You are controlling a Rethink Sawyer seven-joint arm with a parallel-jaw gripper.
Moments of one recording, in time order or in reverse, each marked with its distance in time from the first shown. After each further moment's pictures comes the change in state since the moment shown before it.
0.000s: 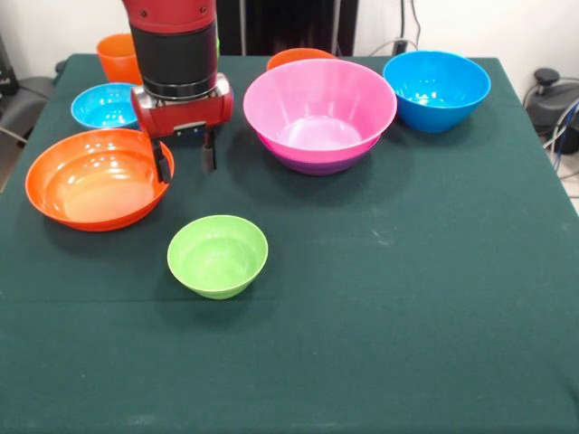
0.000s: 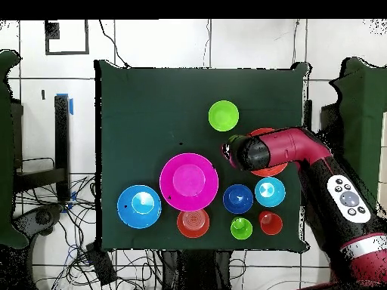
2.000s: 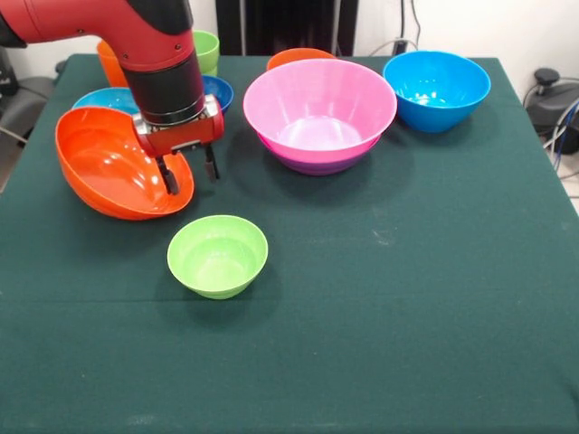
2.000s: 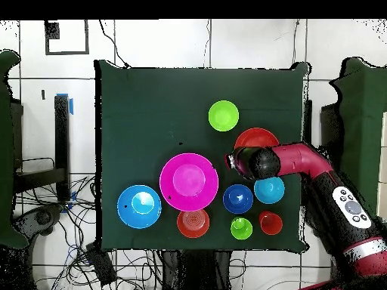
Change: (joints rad) arm -0.139 0.172 0.056 0.000 -0.023 0.021 0.000
